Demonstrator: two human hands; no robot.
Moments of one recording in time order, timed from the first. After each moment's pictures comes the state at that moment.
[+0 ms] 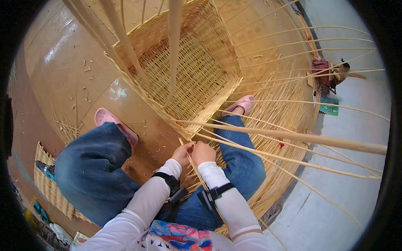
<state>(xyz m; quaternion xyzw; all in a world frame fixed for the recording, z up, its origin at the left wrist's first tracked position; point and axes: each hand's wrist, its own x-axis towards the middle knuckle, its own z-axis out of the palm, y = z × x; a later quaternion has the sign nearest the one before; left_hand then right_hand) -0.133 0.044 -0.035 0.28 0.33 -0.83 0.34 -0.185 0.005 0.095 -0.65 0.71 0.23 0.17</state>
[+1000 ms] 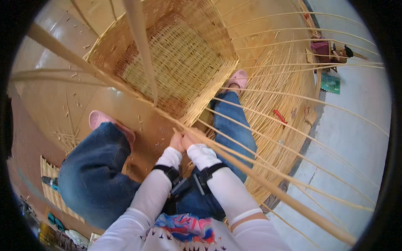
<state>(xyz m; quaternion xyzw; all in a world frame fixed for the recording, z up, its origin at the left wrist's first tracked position) -0.135 0.019 -0.045 0.32 0.39 -0.81 0.31 -0.177 -0.018 0.052 -0.59 0.71 0.28 0.26</state>
